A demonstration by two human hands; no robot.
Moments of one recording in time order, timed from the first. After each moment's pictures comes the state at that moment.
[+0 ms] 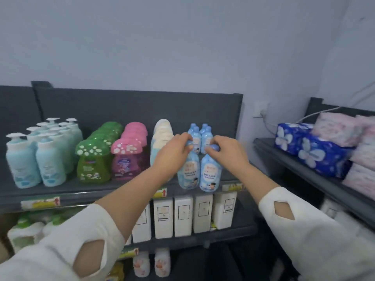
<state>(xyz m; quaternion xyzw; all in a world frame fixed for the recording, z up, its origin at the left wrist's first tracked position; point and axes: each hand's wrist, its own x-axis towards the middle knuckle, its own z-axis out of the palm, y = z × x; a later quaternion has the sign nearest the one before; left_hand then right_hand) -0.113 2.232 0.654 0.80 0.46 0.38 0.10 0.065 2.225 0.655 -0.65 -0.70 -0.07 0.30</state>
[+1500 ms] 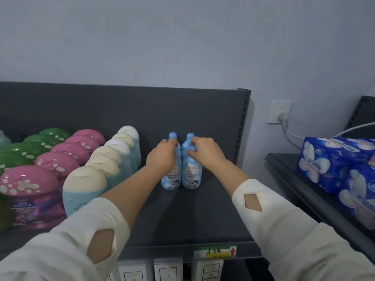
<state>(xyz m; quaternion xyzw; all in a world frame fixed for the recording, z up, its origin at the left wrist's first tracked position) 0.020 2.469 0.624 0.73 0.64 0.24 0.04 0.163 2.476 0.640 -0.62 -0.76 0.01 0.22</state>
